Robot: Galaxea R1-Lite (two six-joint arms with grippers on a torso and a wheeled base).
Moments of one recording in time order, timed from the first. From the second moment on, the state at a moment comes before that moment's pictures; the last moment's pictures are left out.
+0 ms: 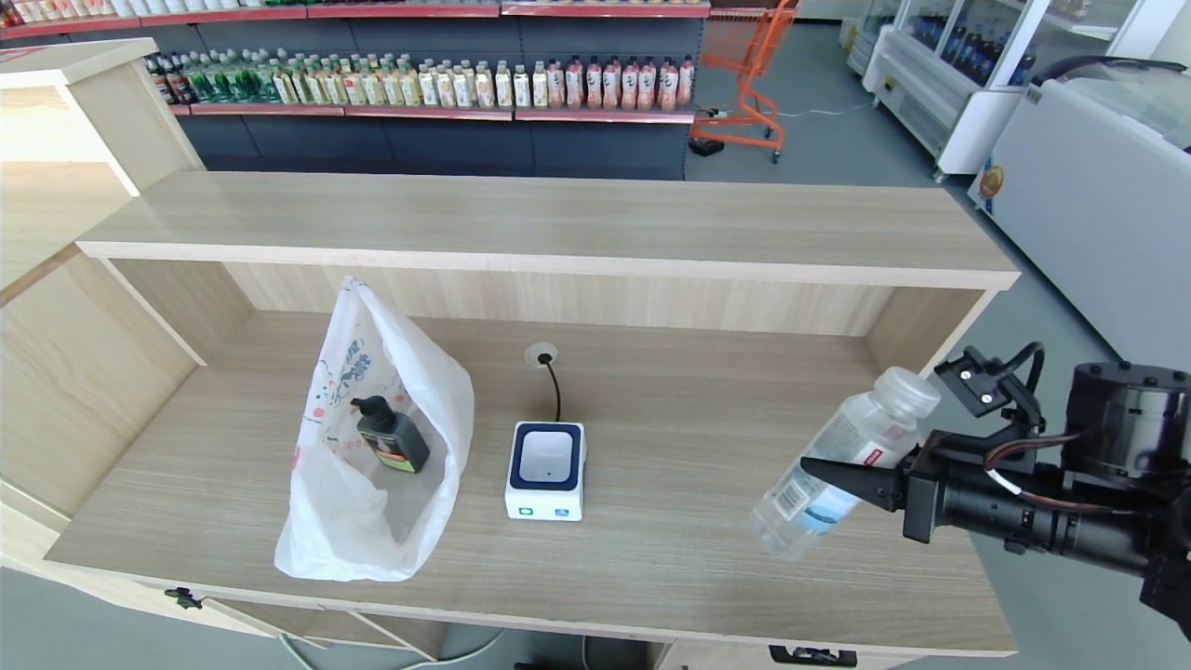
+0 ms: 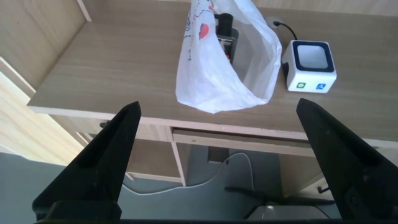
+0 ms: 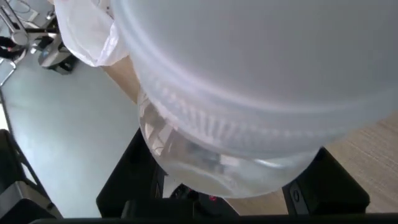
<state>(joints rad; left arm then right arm) 0.00 0.00 0.00 0.00 0.01 -0.01 0.21 1.63 -0.41 -0.95 0.63 0.02</state>
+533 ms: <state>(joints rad) 0.00 0.00 0.00 0.00 0.01 -0.01 0.29 1.48 -0.42 -0.92 0.84 -0.05</state>
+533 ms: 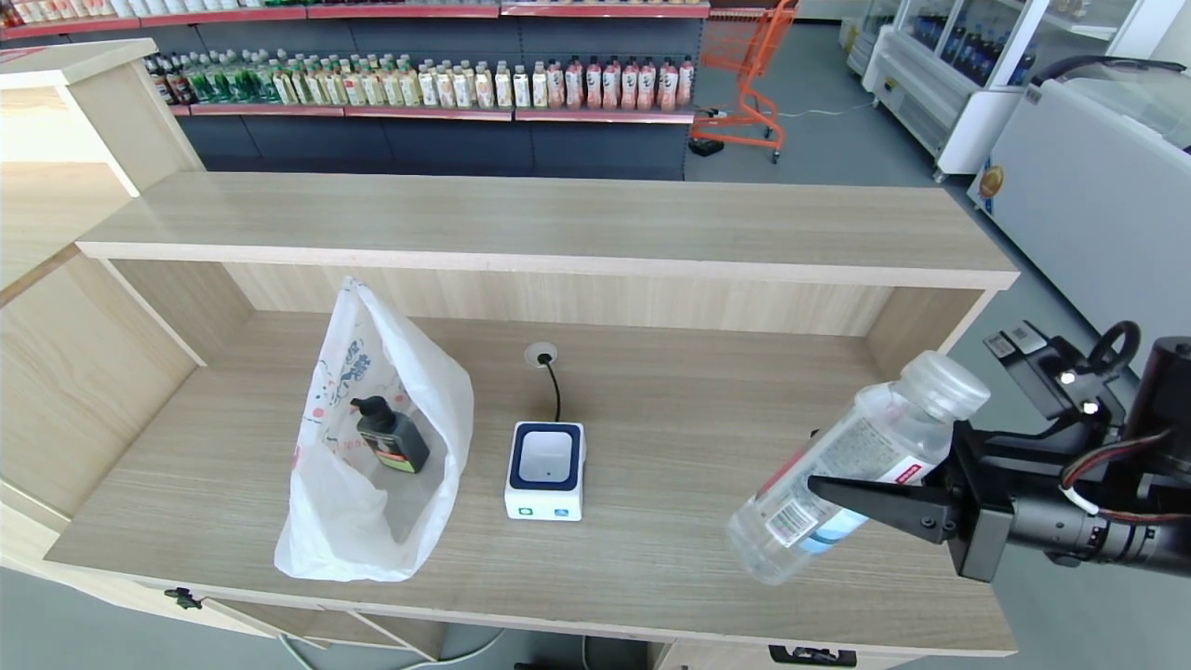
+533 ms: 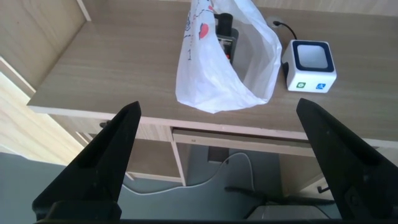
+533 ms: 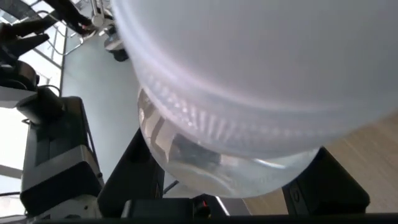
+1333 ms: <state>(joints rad) 0.00 0.00 0.00 0.00 0.01 -0.01 0.38 1.45 -0.43 -0.92 0.93 0.00</state>
